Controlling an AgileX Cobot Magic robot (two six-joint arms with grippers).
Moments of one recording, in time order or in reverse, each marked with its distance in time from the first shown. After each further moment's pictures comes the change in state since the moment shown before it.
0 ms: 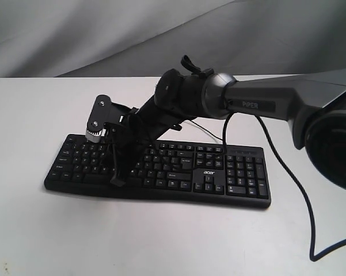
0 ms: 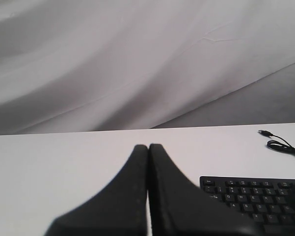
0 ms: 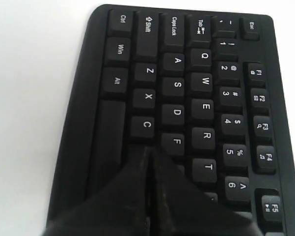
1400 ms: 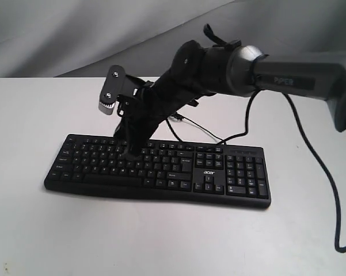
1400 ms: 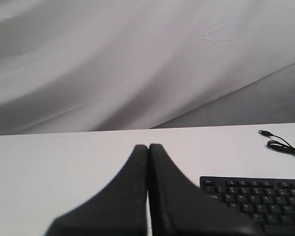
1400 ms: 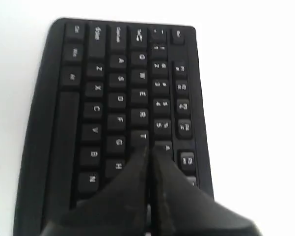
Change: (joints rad) left arm 0.000 0.000 0.000 0.000 0.000 0.000; right arm -0.059 -0.118 0.042 -0.067 -0.016 0.049
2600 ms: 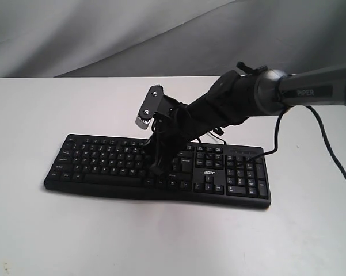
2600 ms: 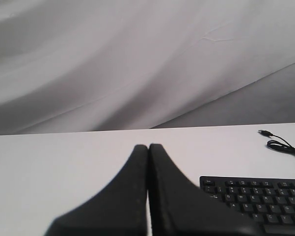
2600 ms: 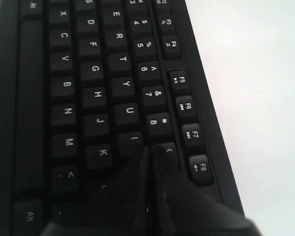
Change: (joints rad) left arm 0.000 0.000 0.000 0.000 0.000 0.000; right arm -0.097 0.002 0.227 0.325 -0.110 -0.297
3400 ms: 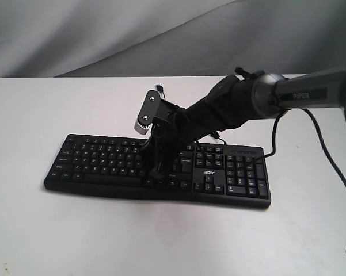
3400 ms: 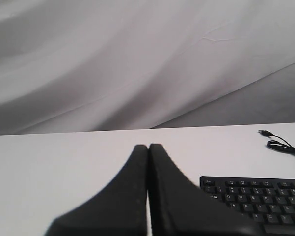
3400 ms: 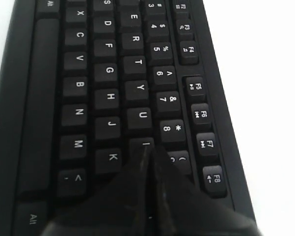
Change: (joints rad) left arm 0.000 0.000 0.000 0.000 0.000 0.000; right arm 0.000 0.021 0.000 0.064 0.023 -0.116
